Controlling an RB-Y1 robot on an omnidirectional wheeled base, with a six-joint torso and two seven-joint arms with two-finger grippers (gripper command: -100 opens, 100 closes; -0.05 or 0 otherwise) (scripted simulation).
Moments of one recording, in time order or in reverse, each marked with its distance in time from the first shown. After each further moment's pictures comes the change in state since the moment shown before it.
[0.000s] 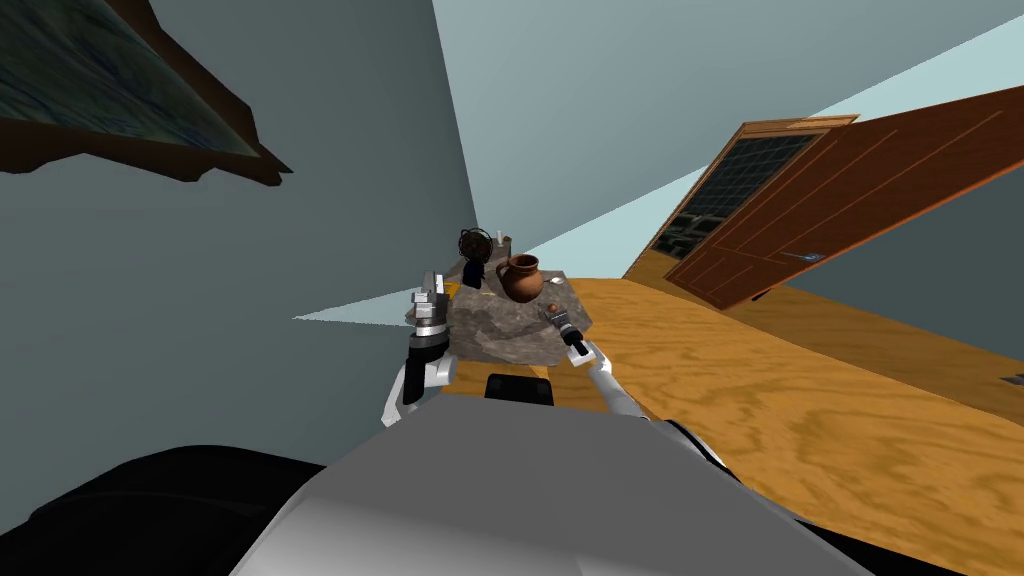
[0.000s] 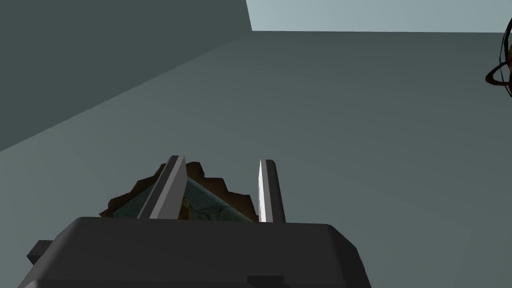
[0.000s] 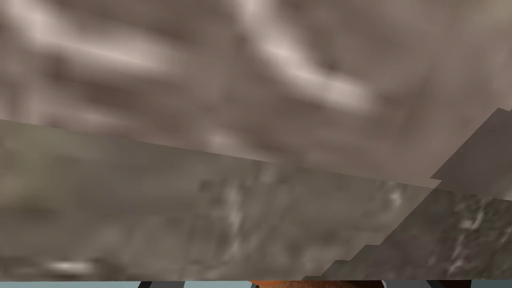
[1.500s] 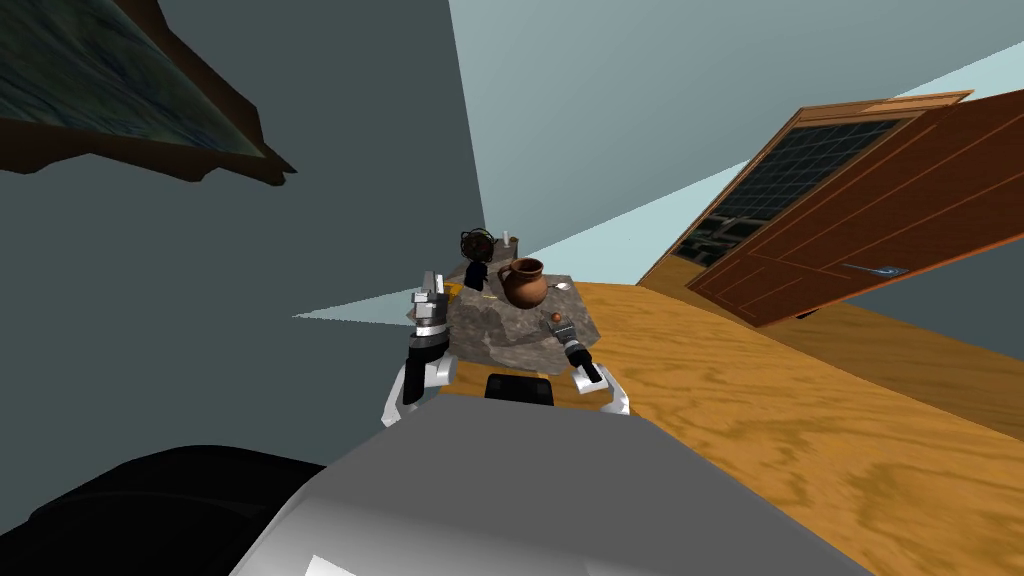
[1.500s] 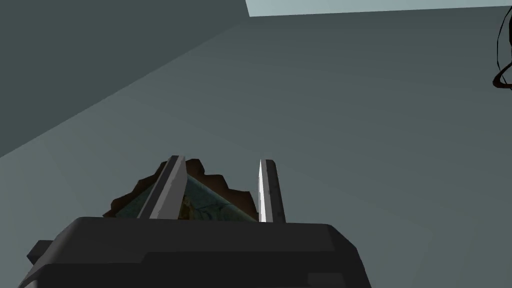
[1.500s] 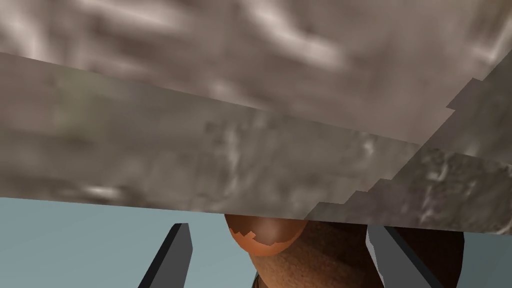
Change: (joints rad) left arm 0.000 0.000 0.000 0.000 0.000 0.000 0.000; right arm 0.349 -0.009 0.043 -0.427 -0.178 0.126 0.209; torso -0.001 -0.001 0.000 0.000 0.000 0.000
